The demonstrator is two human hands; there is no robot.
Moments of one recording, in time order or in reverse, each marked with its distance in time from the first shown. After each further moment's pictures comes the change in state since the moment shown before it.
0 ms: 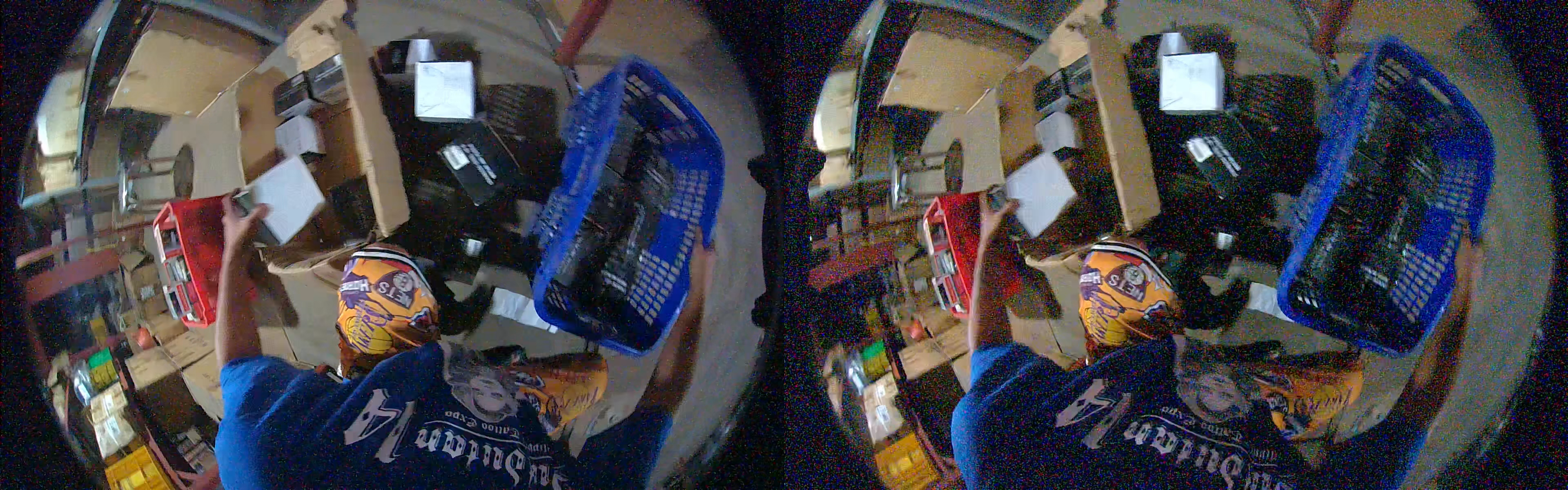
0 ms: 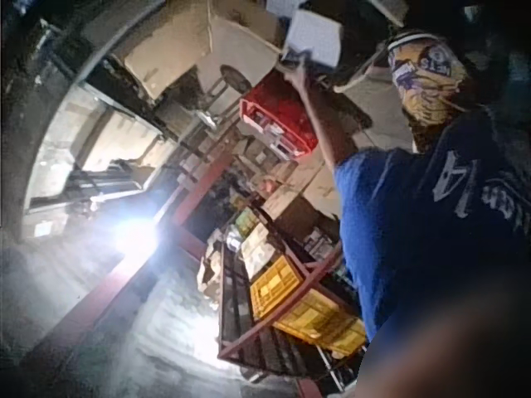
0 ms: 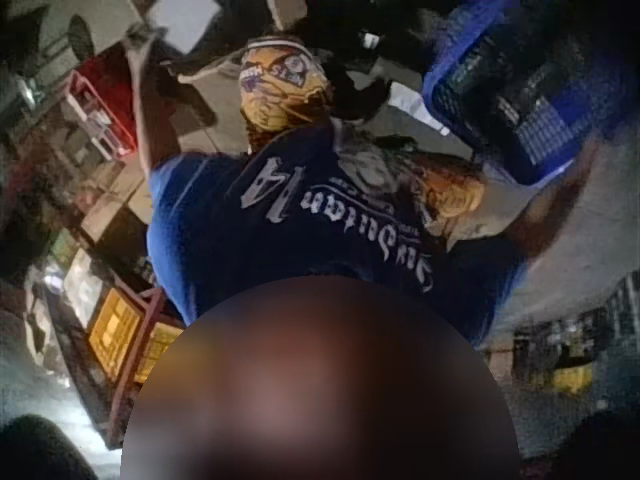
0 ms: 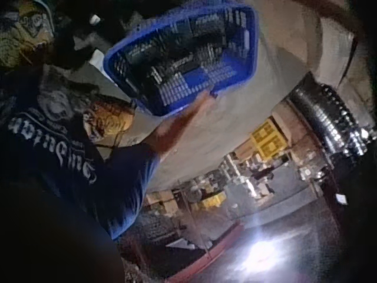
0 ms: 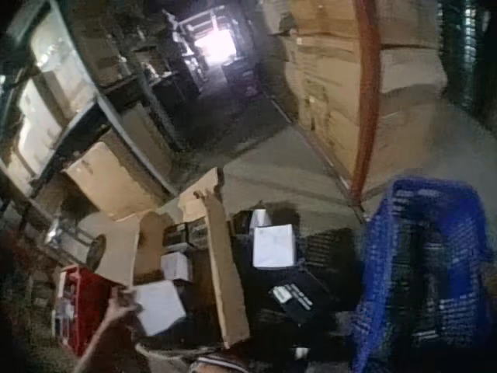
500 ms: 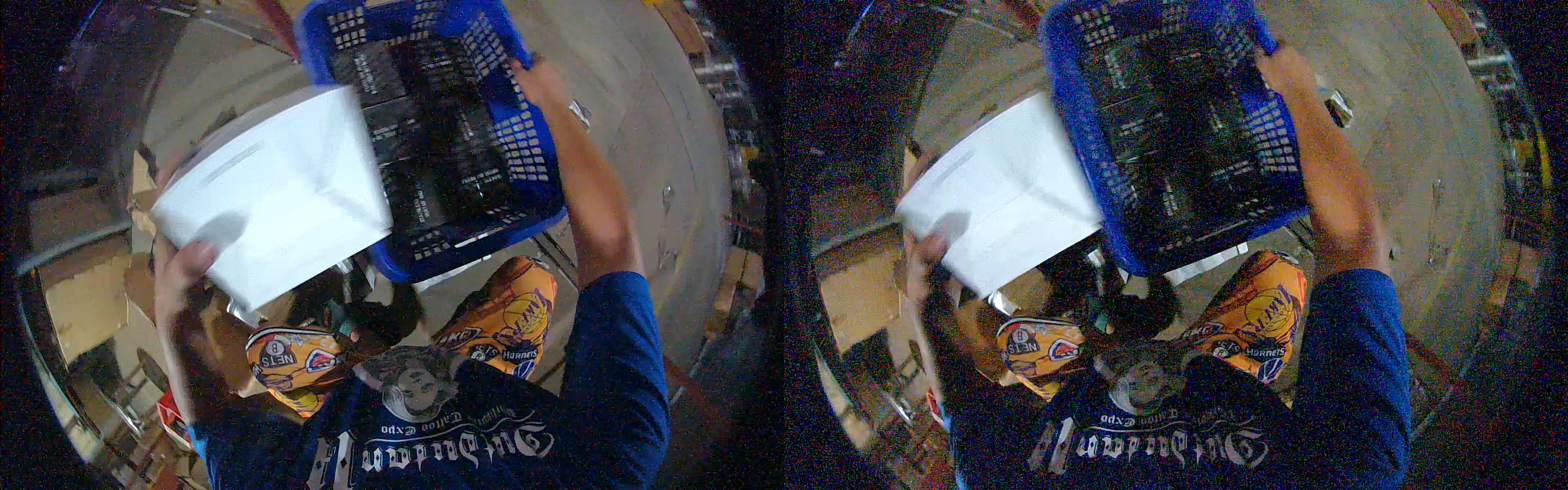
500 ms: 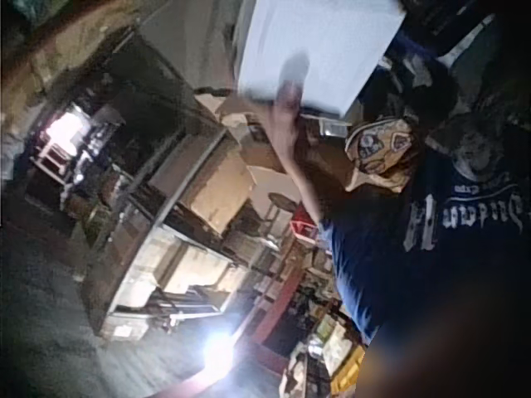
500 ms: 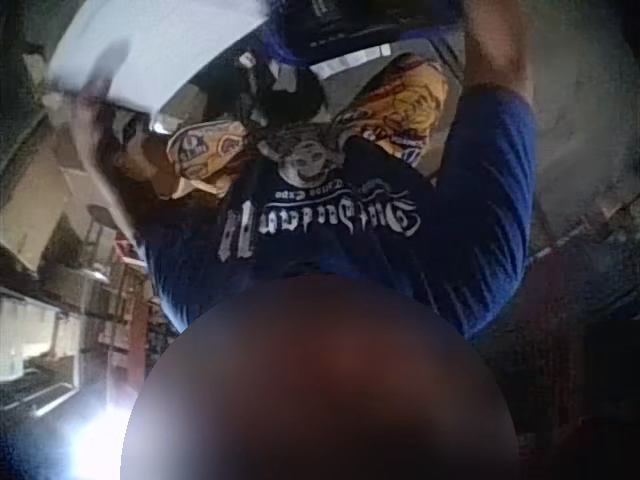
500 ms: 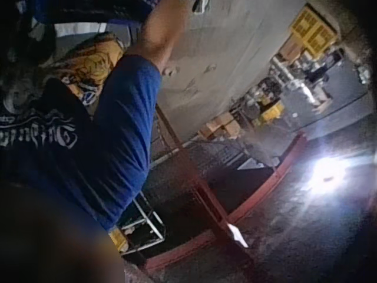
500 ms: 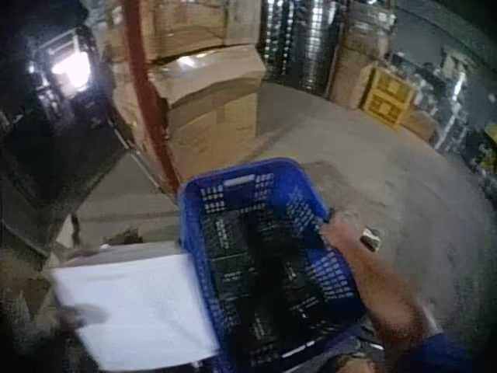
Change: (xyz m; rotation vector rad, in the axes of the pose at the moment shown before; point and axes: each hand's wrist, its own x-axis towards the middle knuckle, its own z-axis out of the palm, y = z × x) left_hand -0.127 0.431 0.141 -0.535 -0.869 0.639; right_hand -0.045 -0.095 -0.002 -0.232 0.100 0.075
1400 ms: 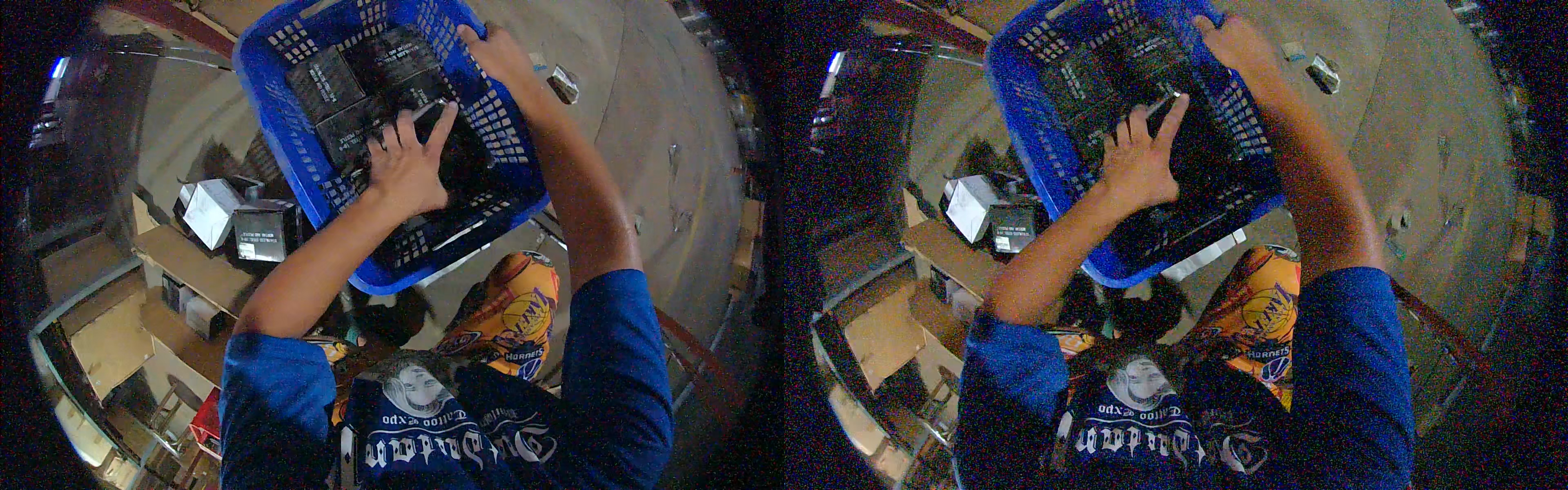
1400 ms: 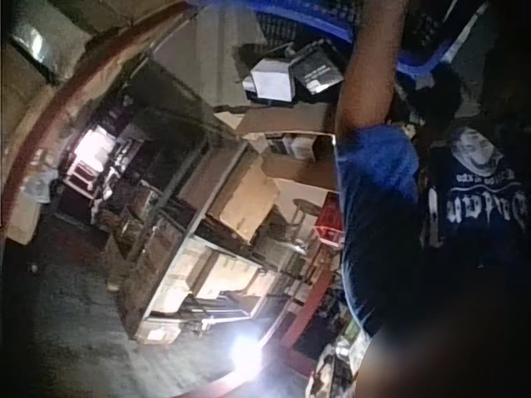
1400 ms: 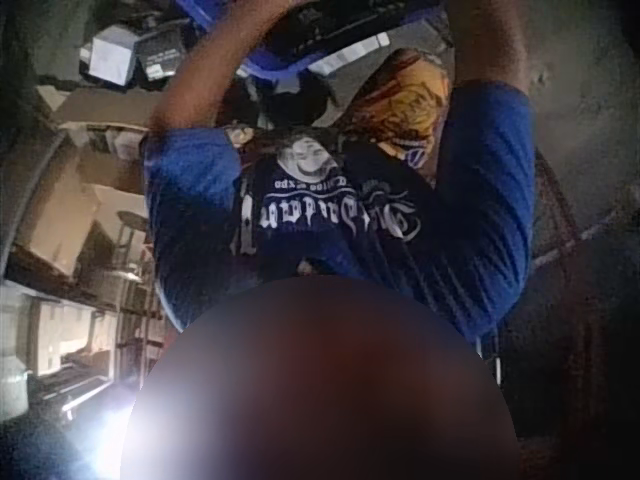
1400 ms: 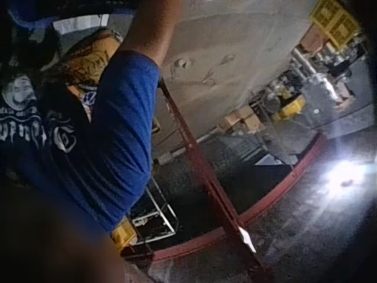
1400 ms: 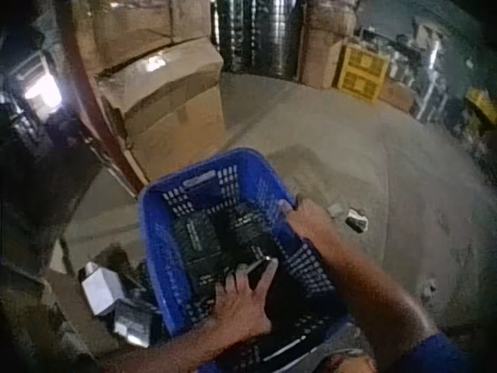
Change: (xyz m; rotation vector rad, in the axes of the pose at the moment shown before) left_hand 0.072 -0.098 0.315 1.096 -0.519 0.288; right_hand -0.014 -0.010 0.023 0.229 -0.046 0.002
